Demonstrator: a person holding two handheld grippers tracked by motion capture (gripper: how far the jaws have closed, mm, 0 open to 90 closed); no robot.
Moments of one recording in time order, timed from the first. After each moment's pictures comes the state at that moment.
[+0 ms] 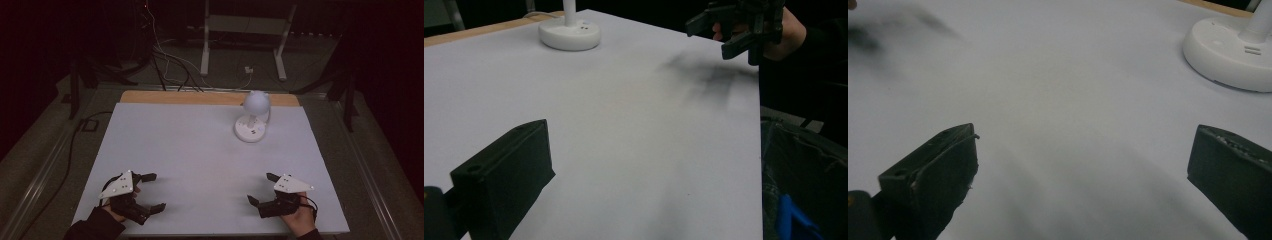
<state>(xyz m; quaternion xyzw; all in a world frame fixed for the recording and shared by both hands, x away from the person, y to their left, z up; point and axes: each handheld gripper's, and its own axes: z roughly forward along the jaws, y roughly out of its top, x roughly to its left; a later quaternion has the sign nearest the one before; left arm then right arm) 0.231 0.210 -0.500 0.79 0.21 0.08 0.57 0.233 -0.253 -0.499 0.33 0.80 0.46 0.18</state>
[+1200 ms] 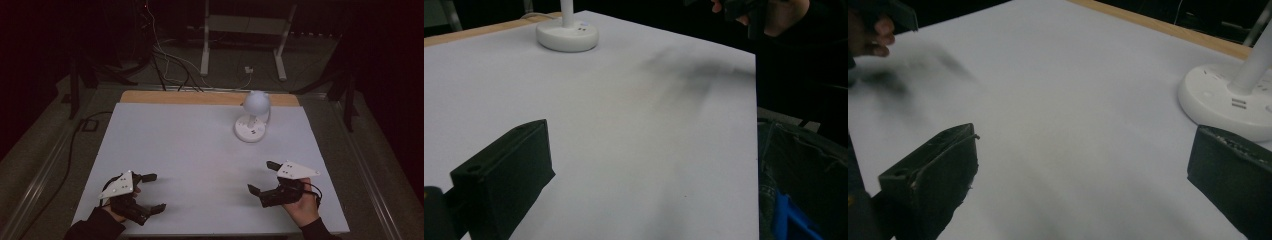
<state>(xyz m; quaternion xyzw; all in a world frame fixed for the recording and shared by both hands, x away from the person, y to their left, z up) 0.230 0.209 -0.499 0.79 0.21 0.07 0.58 0.248 -0.248 -0.451 0.32 0.80 0.48 0.17</state>
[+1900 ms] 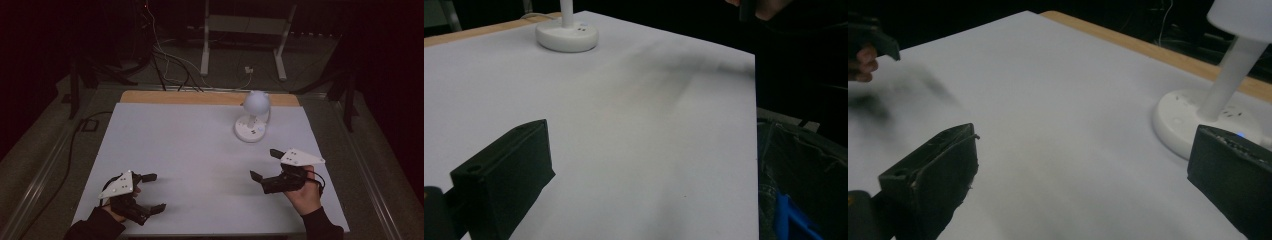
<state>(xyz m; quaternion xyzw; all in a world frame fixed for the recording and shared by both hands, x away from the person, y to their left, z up) 0.231 0.209 -0.499 0.79 0.21 0.07 0.58 0.269 -0.251 -0.428 0.33 0.79 0.49 0.19</state>
